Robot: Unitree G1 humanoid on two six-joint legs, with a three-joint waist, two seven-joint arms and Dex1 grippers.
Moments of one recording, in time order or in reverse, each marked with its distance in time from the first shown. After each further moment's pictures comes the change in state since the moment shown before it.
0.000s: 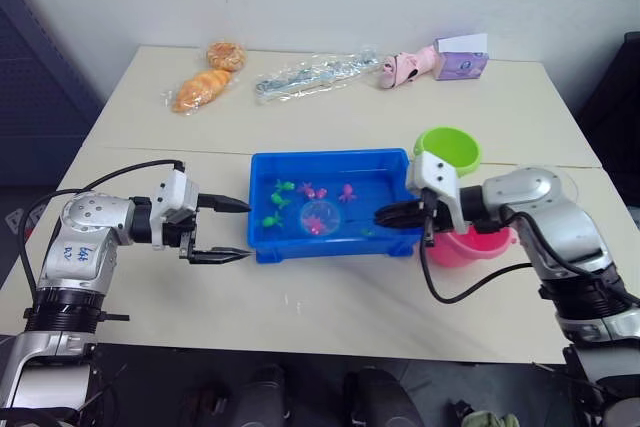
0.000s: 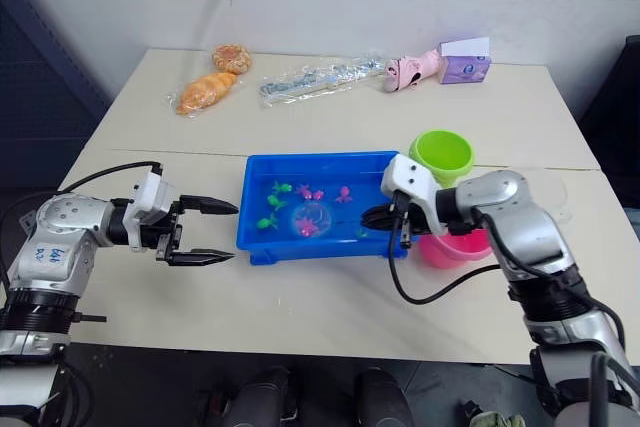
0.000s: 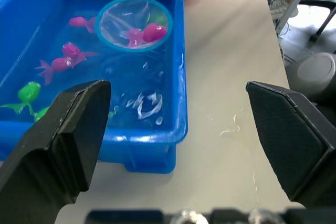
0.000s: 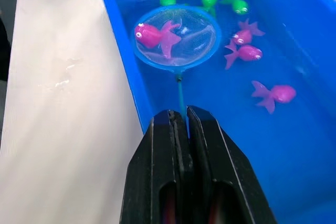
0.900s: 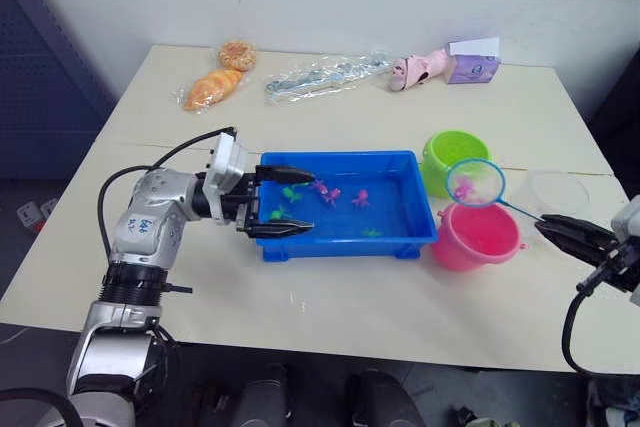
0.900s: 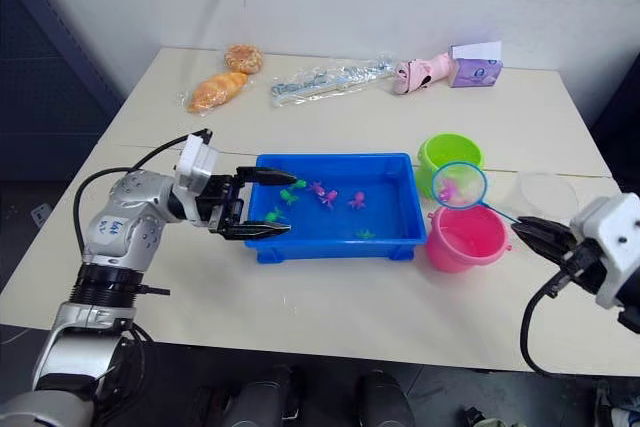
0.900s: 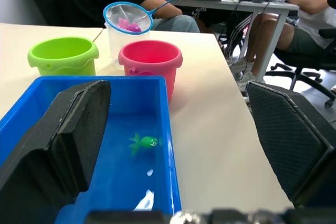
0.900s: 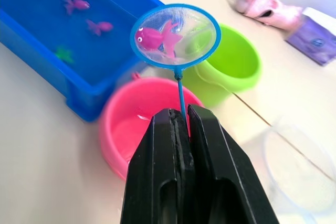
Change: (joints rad) left arm -0.151 -0.251 -0.063 -0.042 -0.092 0.119 0.049; right arm 0.859 -0.023 -0.847 -0.404 0.069 -0.211 -0.267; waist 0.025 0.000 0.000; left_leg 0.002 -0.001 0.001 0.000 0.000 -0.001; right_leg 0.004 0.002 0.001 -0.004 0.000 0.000
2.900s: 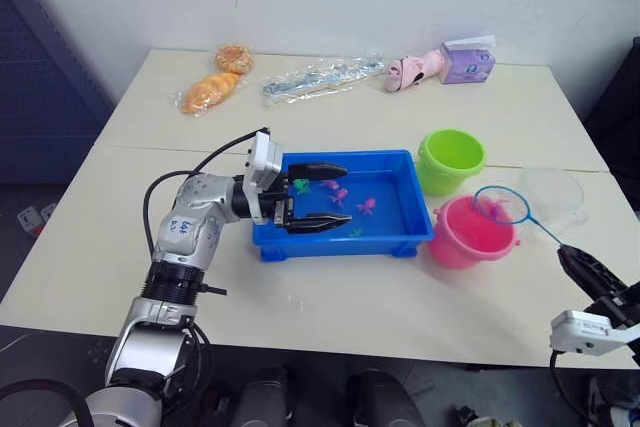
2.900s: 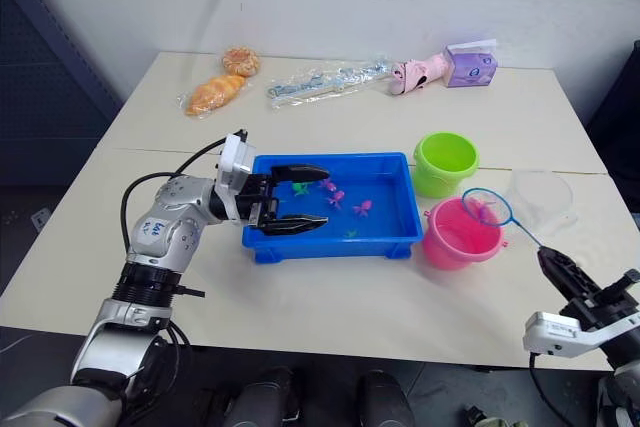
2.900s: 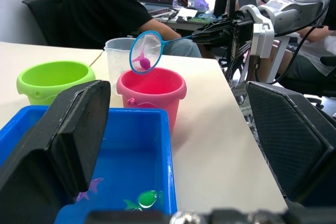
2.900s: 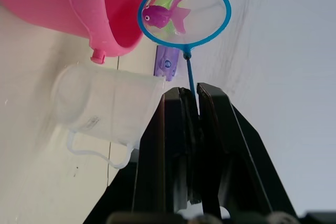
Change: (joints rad) left arm -0.019 -0.141 -0.039 0.003 0.018 0.004 0.116; right arm 0.231 -0.029 0.135 0.445 -1.164 -1.179 -1.010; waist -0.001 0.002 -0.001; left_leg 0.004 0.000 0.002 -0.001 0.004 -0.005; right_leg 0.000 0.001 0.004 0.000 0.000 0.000
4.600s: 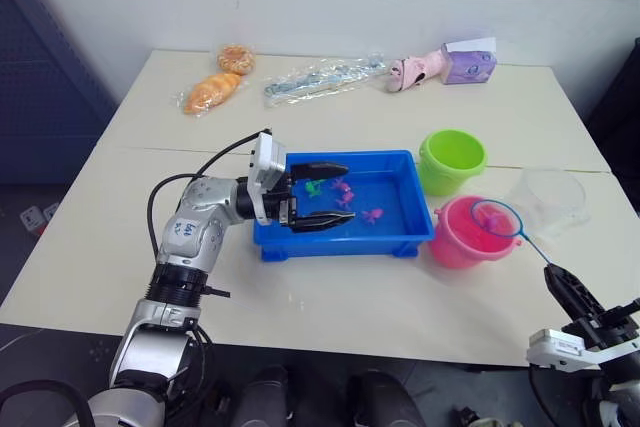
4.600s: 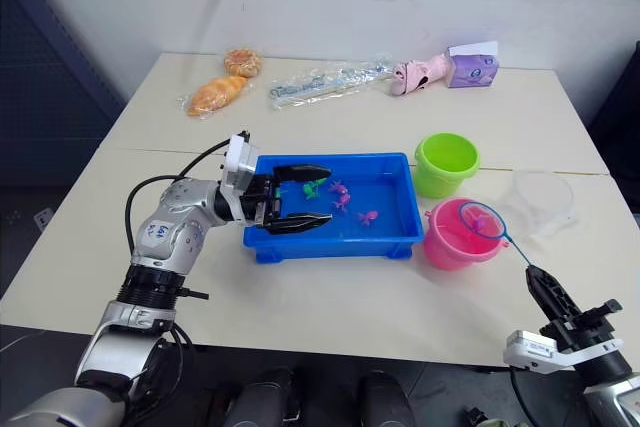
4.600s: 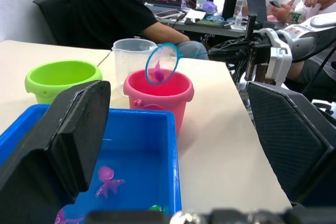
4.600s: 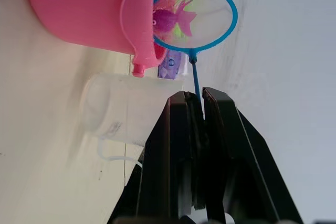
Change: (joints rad) left arm 0.001 -0.022 0.001 -0.002 0.010 0.000 0.041; right arm 0.065 0.055 0.138 0.007 -0.122 0.151 -0.299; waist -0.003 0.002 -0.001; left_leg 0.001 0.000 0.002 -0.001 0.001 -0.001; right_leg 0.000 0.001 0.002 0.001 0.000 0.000
